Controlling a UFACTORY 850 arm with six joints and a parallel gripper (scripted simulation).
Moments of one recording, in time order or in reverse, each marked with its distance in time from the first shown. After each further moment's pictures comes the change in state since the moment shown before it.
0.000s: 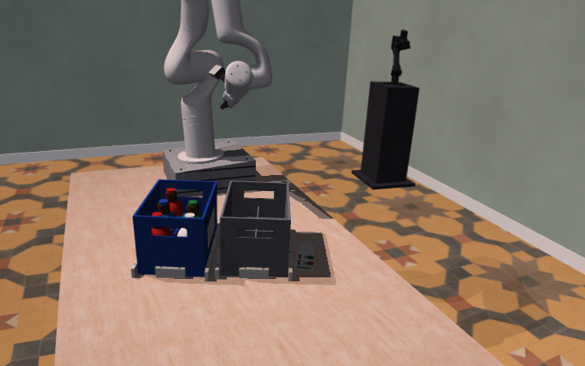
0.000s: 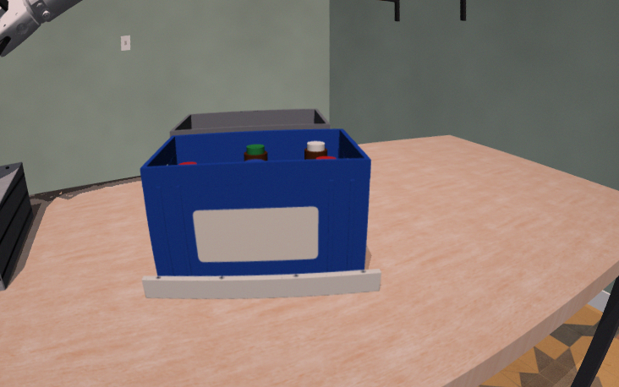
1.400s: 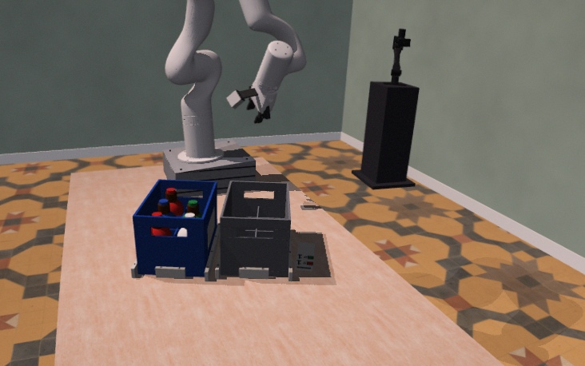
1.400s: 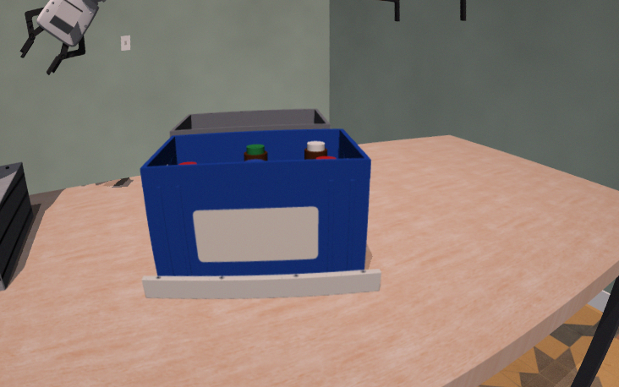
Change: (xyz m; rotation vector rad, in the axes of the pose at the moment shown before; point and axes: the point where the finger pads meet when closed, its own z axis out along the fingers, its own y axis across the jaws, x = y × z) arm -0.103 -0.005 -0.087 0.529 0.102 -1.091
